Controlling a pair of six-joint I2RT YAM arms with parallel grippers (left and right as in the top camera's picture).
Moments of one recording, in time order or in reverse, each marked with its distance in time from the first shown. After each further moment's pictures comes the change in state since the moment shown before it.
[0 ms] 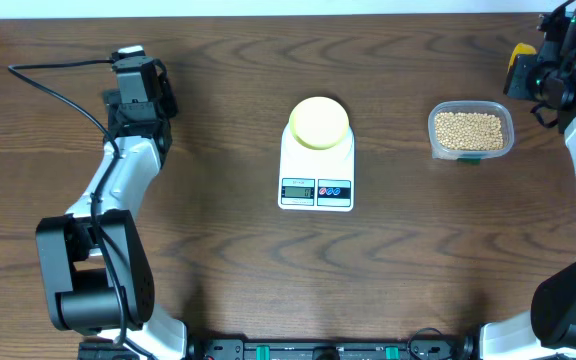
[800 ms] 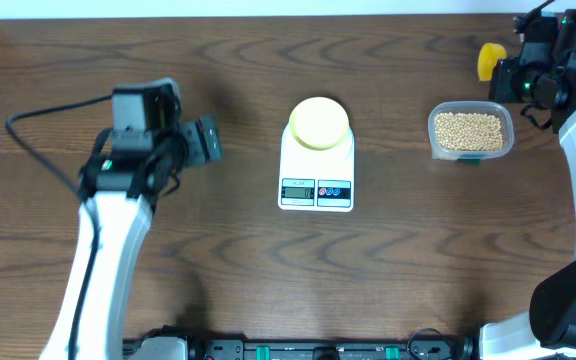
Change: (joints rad) left arm -0.112 -0.473 0.002 -0.724 0.479 -0.146; right arm 0.026 0.000 0.000 -0.026 -0.188 -0.127
